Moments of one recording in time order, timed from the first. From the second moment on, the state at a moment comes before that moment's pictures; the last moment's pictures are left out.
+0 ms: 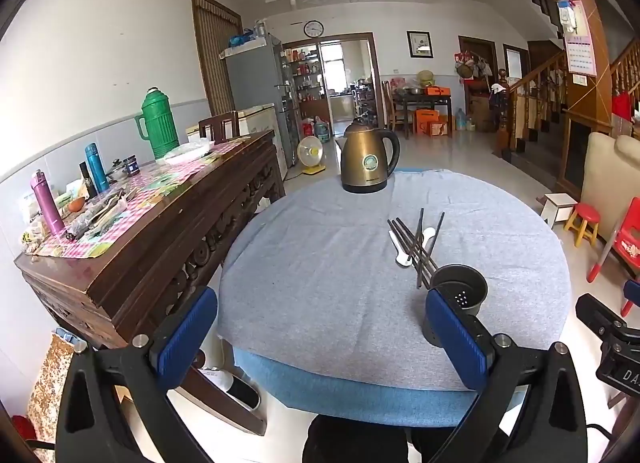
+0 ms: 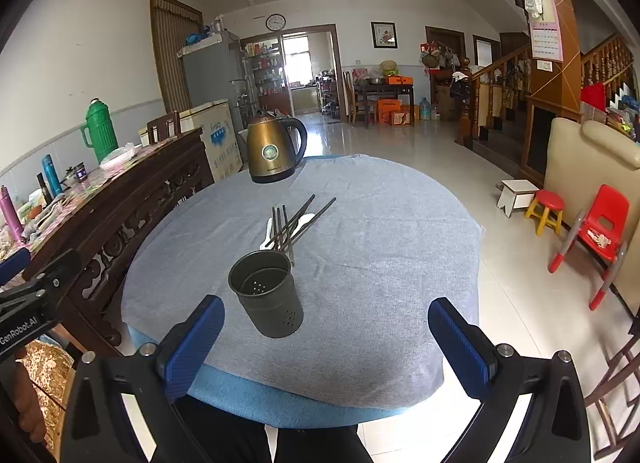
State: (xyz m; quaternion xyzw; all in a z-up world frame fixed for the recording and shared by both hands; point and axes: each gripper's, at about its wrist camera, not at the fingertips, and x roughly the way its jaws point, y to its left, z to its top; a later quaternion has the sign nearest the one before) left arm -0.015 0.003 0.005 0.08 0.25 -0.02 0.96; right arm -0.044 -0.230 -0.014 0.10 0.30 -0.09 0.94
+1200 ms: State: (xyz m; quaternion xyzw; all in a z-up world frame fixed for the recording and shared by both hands) left arm -0.010 0.006 0.001 0.08 0.26 -0.03 0.96; right arm -0.040 -0.230 -0.011 0.09 0.30 -0.09 0.94
